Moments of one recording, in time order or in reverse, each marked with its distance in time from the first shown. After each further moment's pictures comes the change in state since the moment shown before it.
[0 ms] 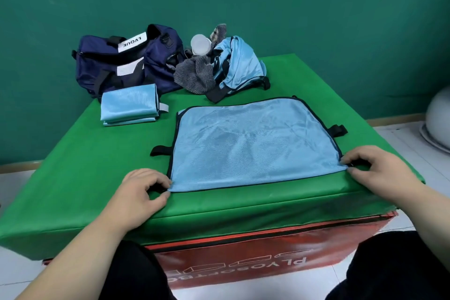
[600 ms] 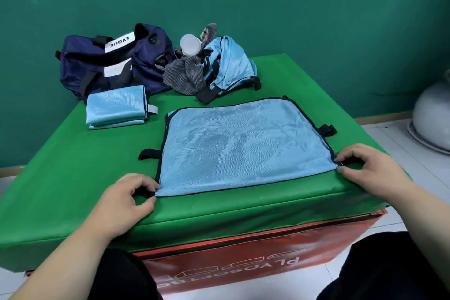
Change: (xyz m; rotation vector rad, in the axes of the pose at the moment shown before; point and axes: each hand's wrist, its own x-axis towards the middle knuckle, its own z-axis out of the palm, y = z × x) left_hand -0.002 0.008 0.002 -0.106 0.009 -0.099; right_hand 0.001 0.008 -0.005 0.028 -0.011 0.072
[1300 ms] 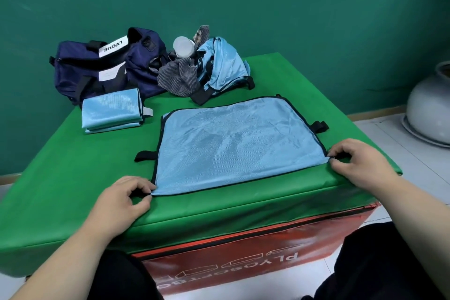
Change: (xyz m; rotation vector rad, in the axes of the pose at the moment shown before) left_hand 0.000 -0.005 0.004 0.063 0.017 -0.008; right_hand 0.002 -0.002 0.008 -0.076 0.060 -0.004
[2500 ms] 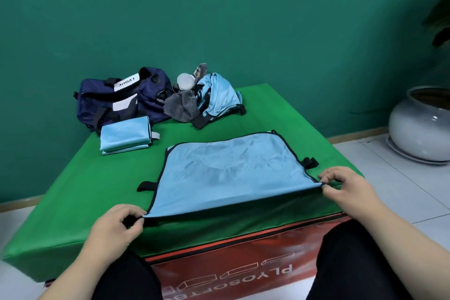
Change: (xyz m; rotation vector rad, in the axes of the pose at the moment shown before) left_hand -0.057 0.023 -0.030 0.056 0.091 -0.131; right_hand -0.075 -0.022 -0.027 0.144 0.119 0.022
